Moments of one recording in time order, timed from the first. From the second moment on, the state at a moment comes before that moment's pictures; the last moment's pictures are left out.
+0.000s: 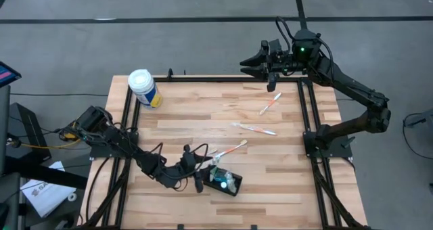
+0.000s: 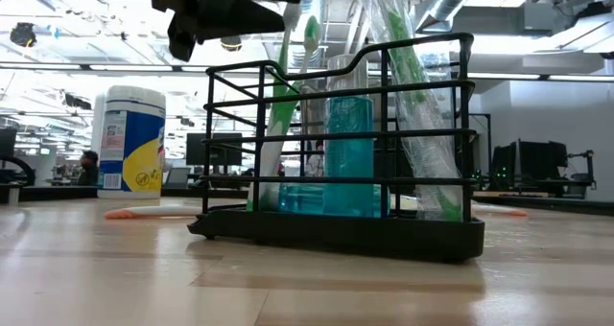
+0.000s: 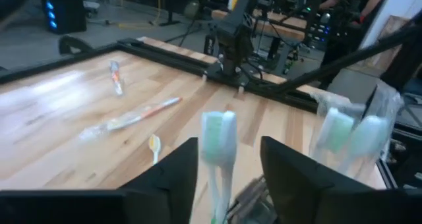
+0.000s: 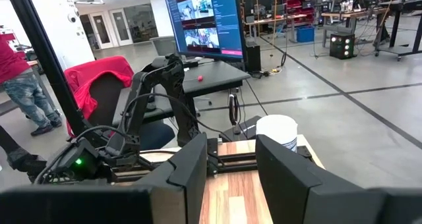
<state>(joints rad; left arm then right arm) -0.59 1.66 0.79 0.61 -0.93 -0.42 -0.52 1.28 1.45 -0.22 -0.57 0.10</state>
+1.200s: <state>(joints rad) 0.31 1.22 0.99 0.06 -0.08 -0.48 -0.55 1.28 1.45 -0.18 -0.35 -0.19</state>
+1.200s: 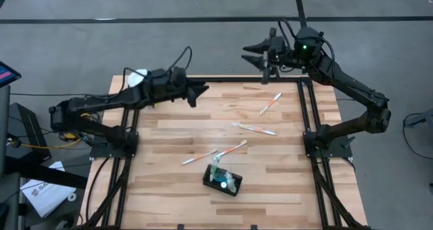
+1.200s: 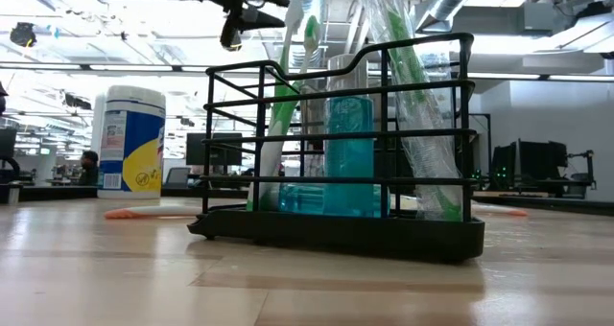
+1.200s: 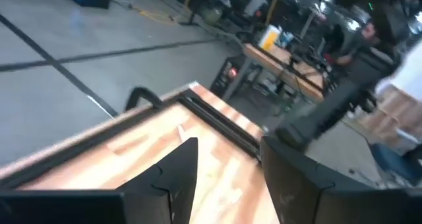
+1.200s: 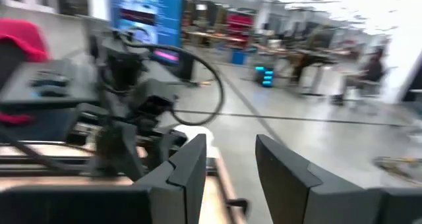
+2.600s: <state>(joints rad) 0.70 1.40 0.99 0.26 0.47 -0.33 -0.83 1.73 1.37 -1.08 -0.26 -0.56</state>
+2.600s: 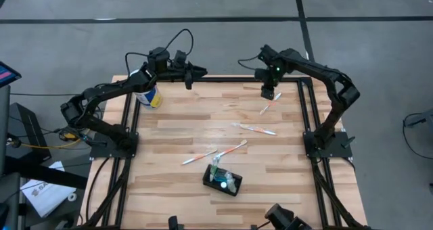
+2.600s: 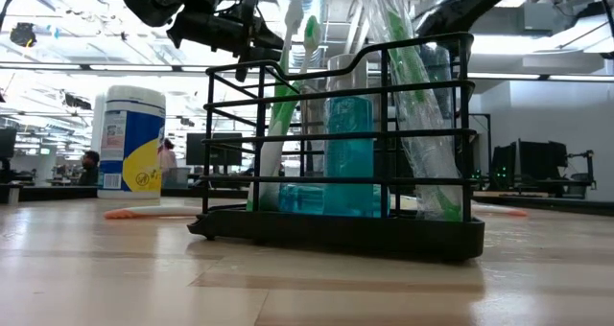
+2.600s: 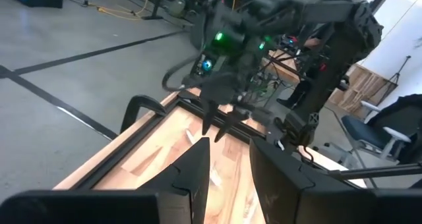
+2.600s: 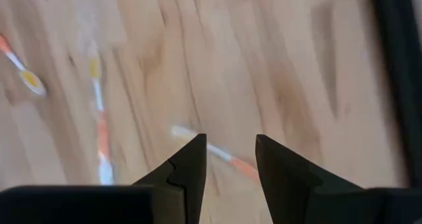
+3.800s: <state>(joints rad) 0.70 1.40 0.99 0.25 0.47 -0.34 -0.80 1.73 1.05 -0.95 -0.32 -0.67</state>
